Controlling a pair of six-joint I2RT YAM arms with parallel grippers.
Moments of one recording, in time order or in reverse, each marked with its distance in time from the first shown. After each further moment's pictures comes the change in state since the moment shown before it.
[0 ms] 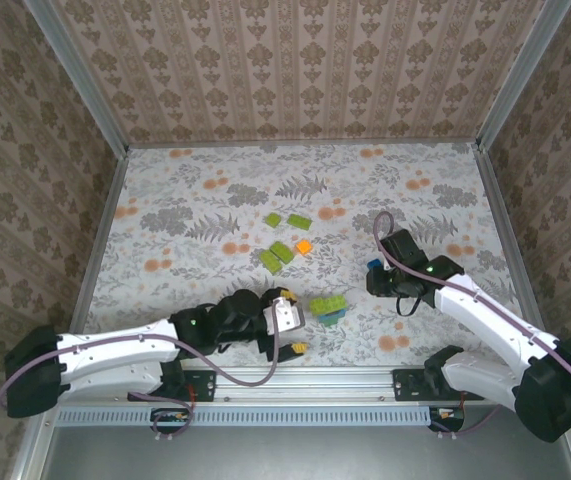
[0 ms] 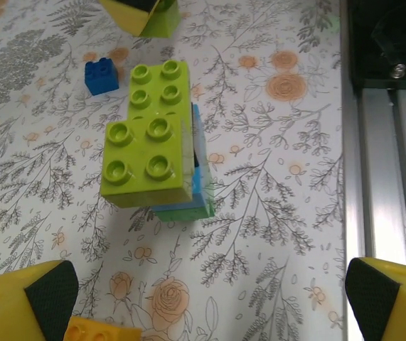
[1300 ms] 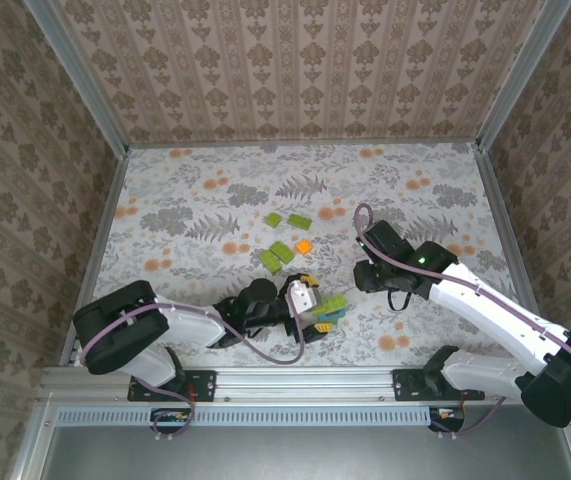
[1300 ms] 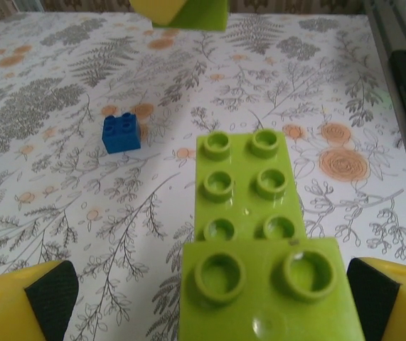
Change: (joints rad) left arm 0.129 0.533 -0.011 0.738 0.157 -0.054; right arm 0.198 0.060 0.239 -0.201 0.119 0.026
